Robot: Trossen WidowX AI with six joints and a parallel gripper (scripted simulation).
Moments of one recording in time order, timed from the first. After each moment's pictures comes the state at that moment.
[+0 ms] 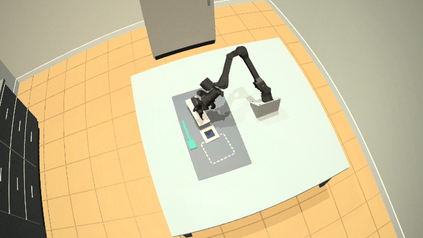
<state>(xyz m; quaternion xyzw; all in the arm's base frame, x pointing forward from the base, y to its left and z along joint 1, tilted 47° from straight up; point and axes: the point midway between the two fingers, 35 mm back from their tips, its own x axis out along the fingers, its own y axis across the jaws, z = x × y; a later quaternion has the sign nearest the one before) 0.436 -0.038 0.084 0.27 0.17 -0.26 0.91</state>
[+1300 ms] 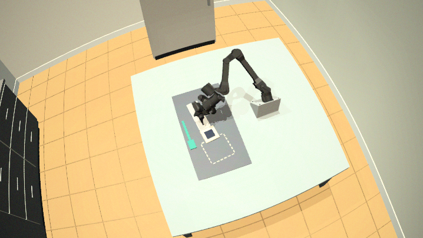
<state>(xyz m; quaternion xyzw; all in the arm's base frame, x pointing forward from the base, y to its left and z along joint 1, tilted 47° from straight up) 0.439 -0.056 0.049 0.27 0.16 -0.26 0.91</state>
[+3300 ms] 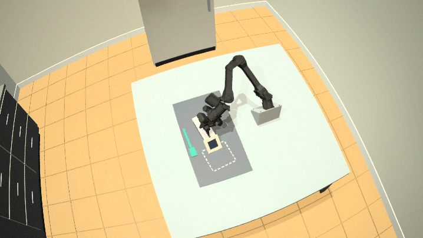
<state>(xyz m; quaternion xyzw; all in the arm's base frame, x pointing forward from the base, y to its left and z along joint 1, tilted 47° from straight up) 0.422 0.013 0.031 0.31 0.19 -0.27 0.89</state>
